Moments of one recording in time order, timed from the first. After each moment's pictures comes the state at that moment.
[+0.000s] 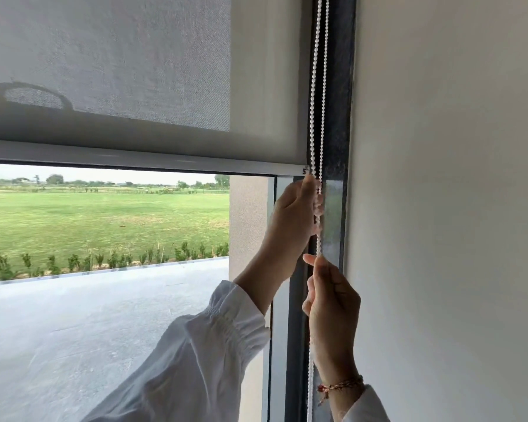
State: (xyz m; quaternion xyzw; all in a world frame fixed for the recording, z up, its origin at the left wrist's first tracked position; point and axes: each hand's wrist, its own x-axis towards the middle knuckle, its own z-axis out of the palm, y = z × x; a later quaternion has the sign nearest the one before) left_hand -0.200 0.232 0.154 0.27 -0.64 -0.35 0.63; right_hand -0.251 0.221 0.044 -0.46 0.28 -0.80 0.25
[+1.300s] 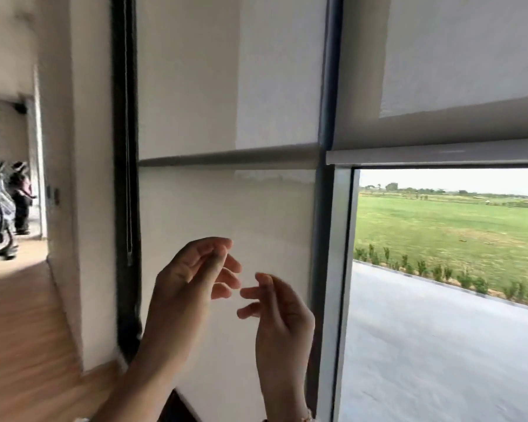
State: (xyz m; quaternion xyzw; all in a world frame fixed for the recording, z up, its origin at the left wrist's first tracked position) left_hand 0.616 0.735 0.055 0.55 -0.29 0.20 0.76; right_hand 0.603 0.642 0.012 -0.55 -0.06 -0.44 0.70
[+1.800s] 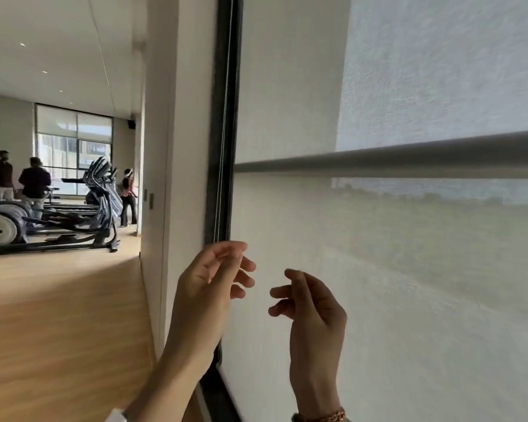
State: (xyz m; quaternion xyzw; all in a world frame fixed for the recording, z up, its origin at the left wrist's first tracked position) left_hand 1.017 0.941 0.044 0.57 -0.20 0.29 0.74; right_hand 1.015 0.831 0.019 -0.54 -0.10 -0.33 0.77
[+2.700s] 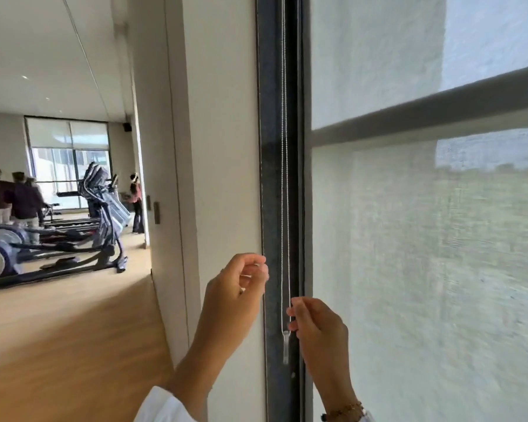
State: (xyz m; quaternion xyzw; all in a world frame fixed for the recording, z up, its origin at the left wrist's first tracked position) left_hand 1.728 1.227 -0.002 0.77 -0.20 0.34 0.50; right_hand 1.731 1.099 -0.061 -0.72 -0.03 -0.29 0.63
